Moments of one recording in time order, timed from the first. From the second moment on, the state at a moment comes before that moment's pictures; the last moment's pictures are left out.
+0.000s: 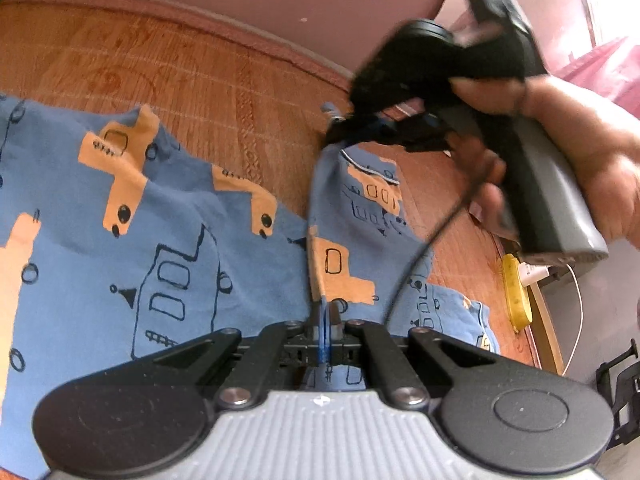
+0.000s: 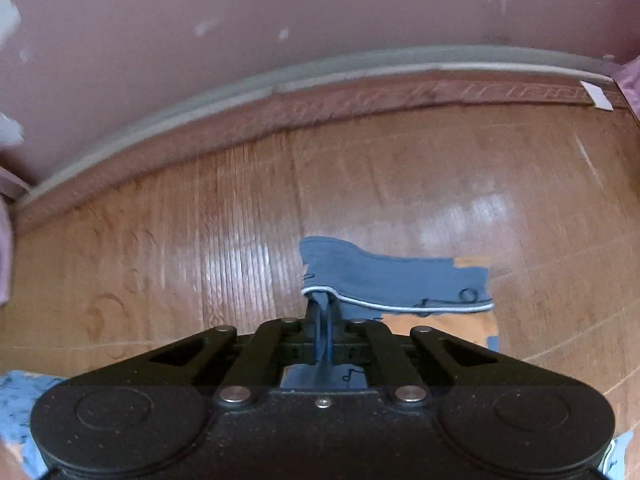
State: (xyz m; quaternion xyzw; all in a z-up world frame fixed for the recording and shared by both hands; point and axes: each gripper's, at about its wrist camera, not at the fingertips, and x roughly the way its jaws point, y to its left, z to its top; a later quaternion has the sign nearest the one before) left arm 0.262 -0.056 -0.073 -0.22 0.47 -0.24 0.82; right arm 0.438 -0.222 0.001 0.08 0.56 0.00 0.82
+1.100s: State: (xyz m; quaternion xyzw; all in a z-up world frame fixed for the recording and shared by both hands) left arm 0.136 -0.163 -0.044 0.13 0.38 -0.38 0.84; right arm 0.105 -0.433 -0.025 0.33 0.30 -0.06 0.89
